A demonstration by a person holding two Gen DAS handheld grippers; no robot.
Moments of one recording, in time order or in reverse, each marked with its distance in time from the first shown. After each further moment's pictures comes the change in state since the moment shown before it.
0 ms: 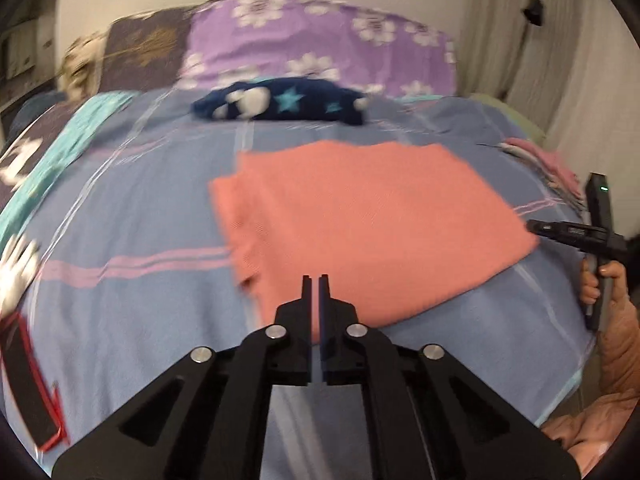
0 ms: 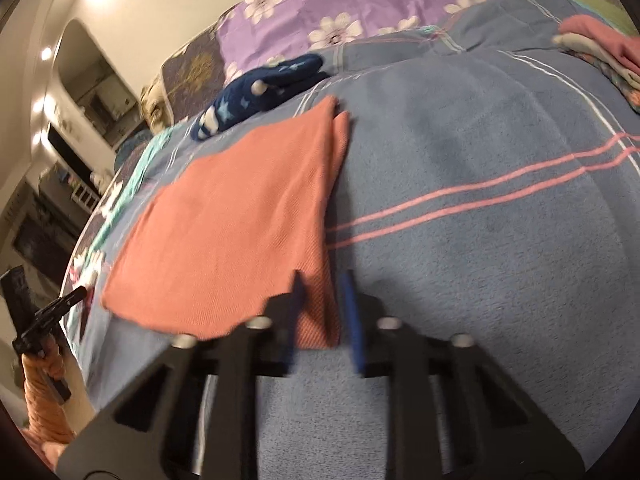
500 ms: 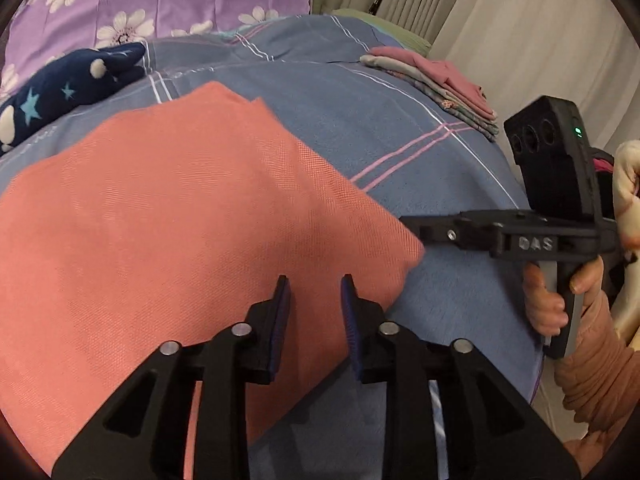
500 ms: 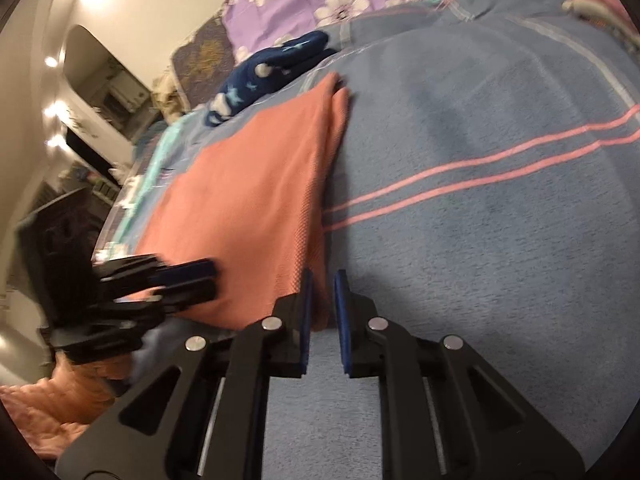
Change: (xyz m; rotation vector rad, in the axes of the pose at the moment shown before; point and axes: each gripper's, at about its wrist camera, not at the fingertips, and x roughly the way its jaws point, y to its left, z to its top) left arm 0.161 -0.192 0.048 0.211 0.257 -0.383; right arm 0.008 -0.018 0.002 0.018 0.136 0.190
